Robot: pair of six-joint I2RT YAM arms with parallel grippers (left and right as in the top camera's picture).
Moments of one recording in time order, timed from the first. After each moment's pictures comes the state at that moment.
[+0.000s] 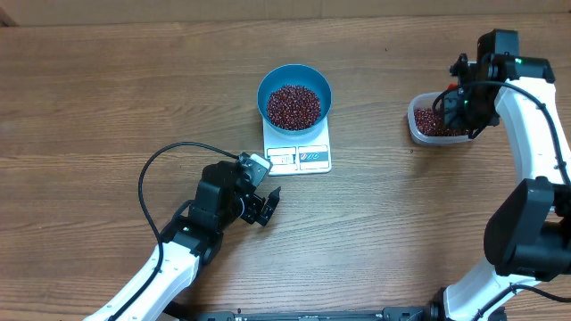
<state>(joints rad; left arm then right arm) -0.42 1.20 0.45 0.05 0.12 0.13 -0.15 1.88 1.61 -1.10 -0.04 -0.12</state>
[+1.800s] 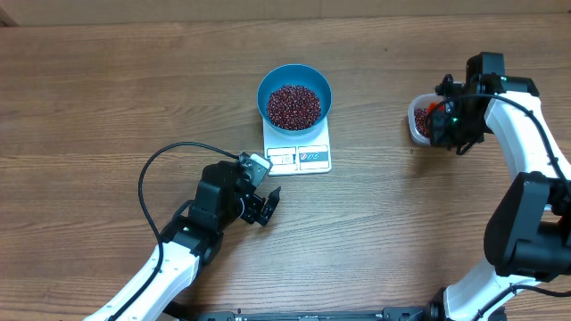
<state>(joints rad) -0.42 1.20 0.45 0.05 0.12 0.13 -0.15 1.88 1.45 -1.05 -0.11 -0.16</state>
